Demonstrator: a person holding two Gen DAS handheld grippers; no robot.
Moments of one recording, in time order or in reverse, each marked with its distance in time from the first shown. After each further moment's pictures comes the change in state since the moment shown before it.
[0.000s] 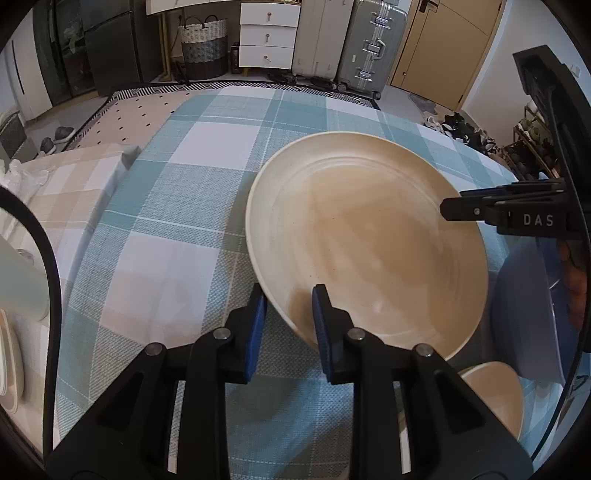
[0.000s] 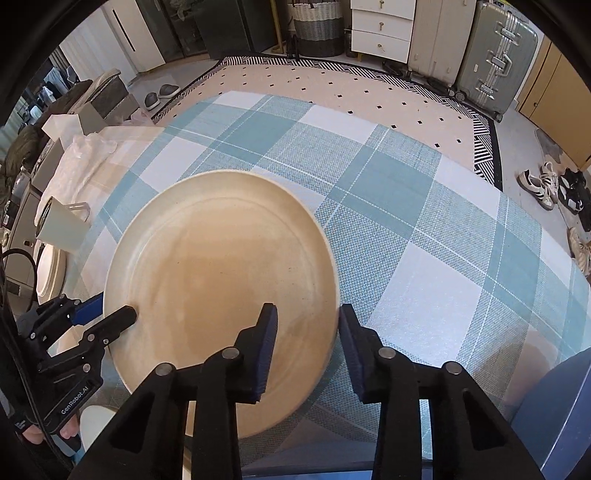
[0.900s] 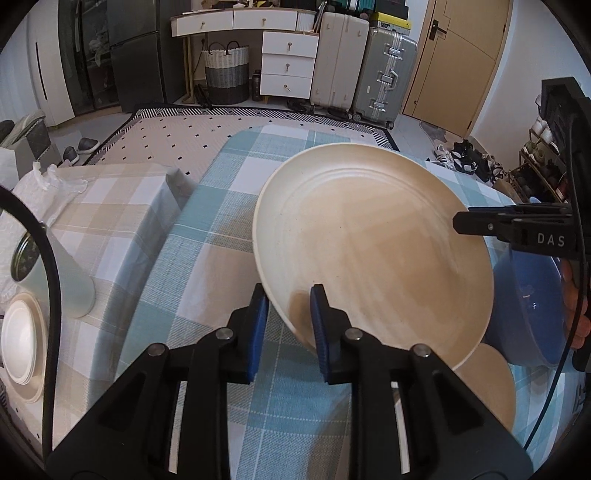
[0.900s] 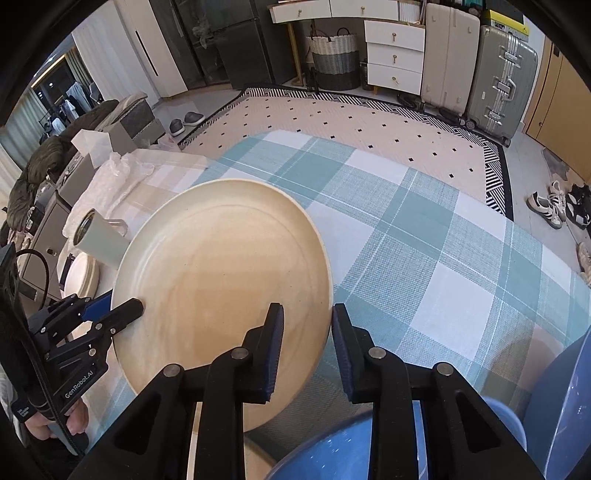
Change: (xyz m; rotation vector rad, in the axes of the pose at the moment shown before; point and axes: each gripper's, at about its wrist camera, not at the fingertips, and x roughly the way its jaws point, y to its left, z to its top) left arm -0.078 0.036 -0.015 -0.039 -0.119 0.045; right arm -0.056 0.042 -0.018 -0.013 -0.145 0.072
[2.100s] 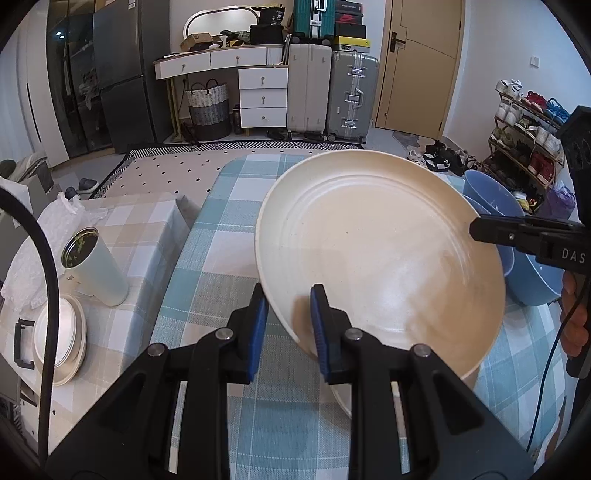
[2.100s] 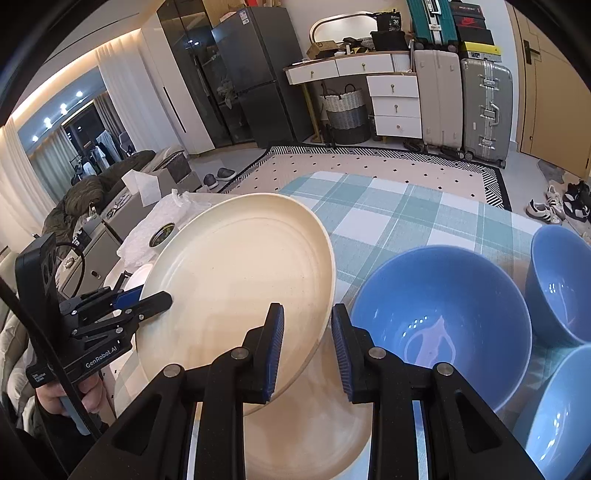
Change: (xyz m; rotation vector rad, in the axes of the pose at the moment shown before) left arm -0.172 -0.042 -0.090 0.129 -0.119 -0.022; right arm -0.139 0.047 -0.142 0.052 -0.254 0.101
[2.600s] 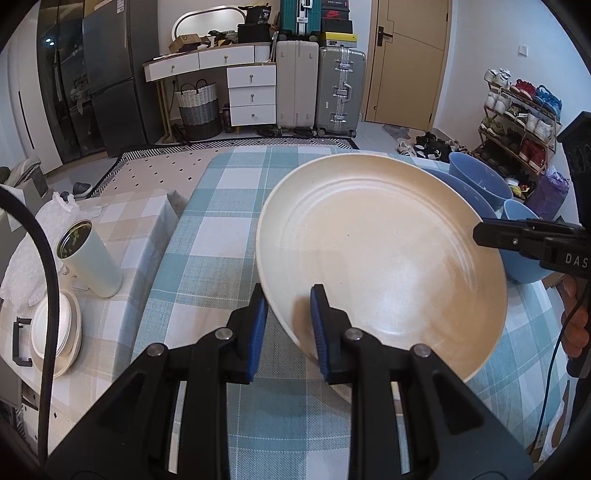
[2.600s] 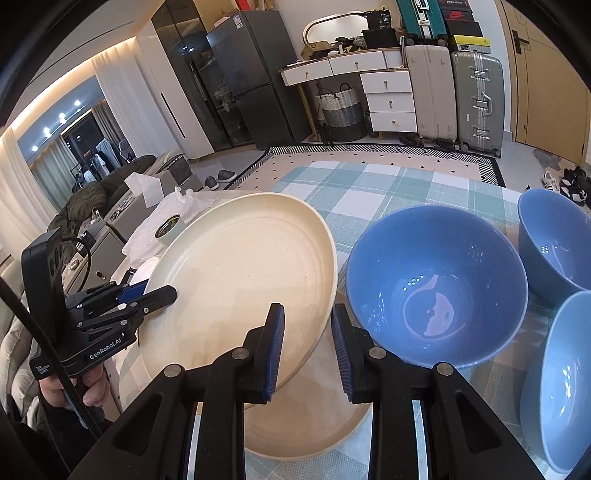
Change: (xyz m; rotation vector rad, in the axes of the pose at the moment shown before) left arm -0.018 -0.024 -0.028 0.037 0.011 -0.023; right arm -0.018 -0.003 -0.039 0.033 -0.007 0.008
